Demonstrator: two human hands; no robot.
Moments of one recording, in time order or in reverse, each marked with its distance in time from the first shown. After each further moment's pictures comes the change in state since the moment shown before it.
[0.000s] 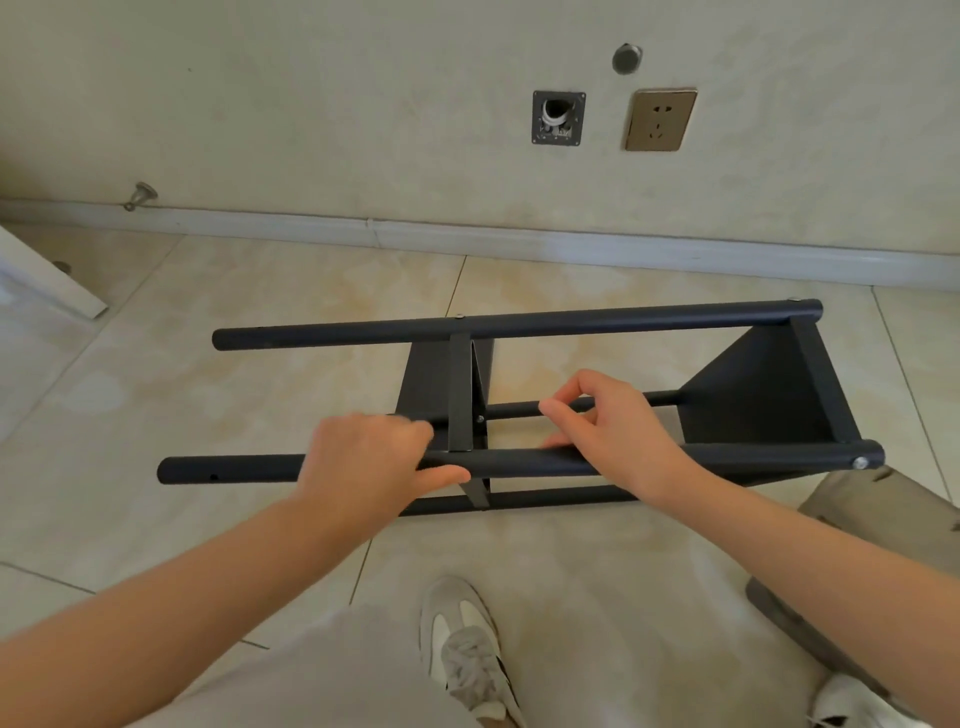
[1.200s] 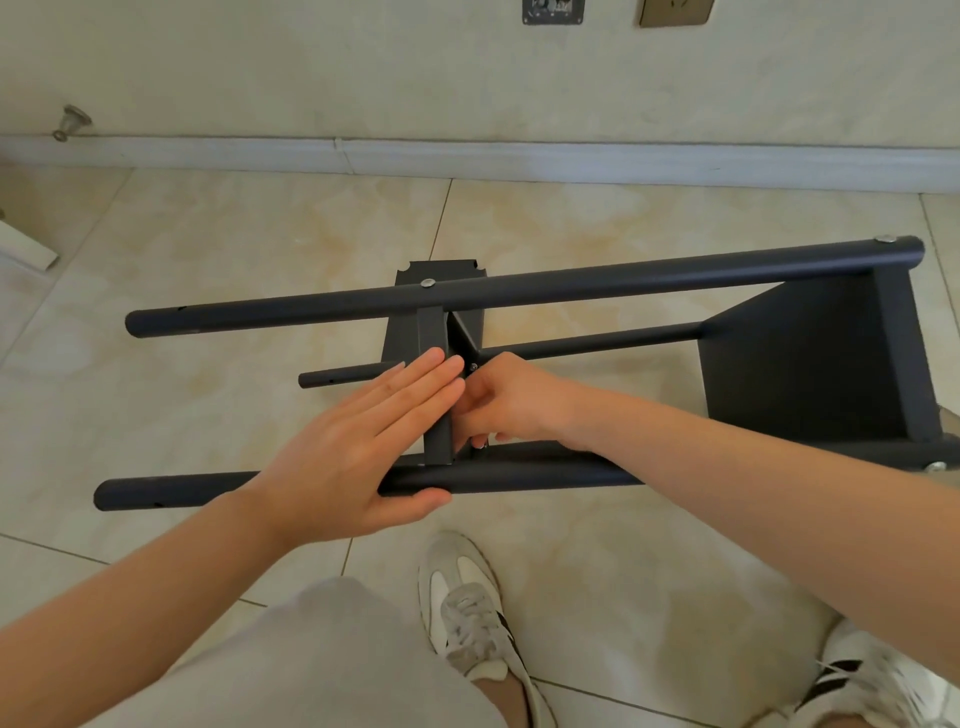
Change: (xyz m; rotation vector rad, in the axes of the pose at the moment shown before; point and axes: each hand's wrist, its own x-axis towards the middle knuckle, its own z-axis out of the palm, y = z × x) left_hand -0.009 -0.011 0.054 -0.428 0.185 0.458; right_hand 0.055 0.009 0.065 0.044 -0.561 -0.024
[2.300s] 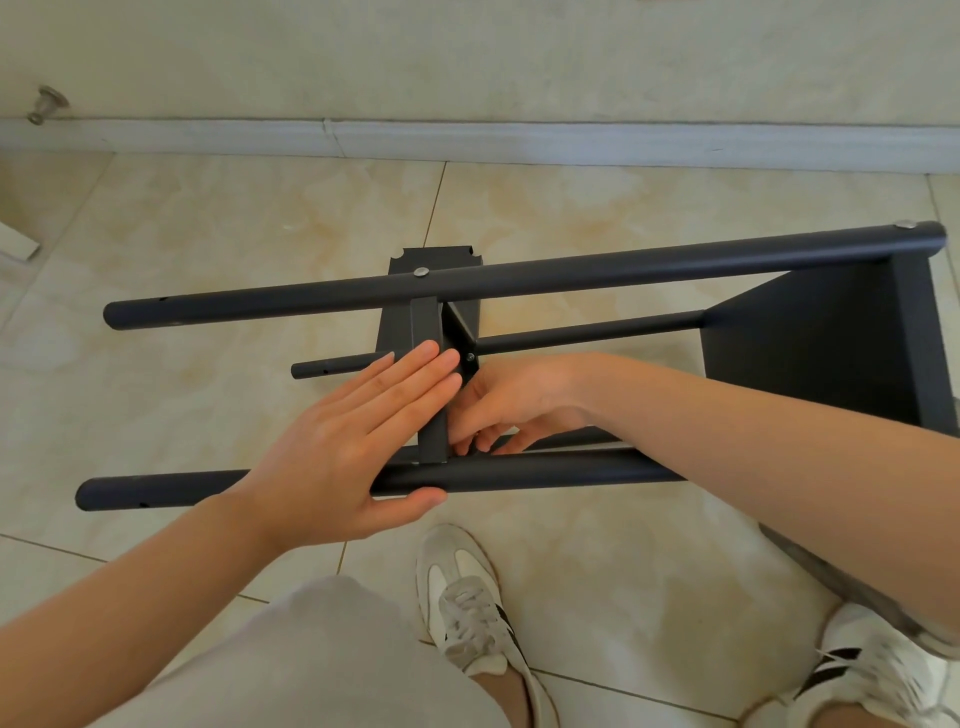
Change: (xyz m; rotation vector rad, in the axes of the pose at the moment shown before) left_hand -0.002 -0.002 0.003 0.026 0.019 0.024; right_hand 0.013 -0.001 -0.011 0.145 -0.359 0.283
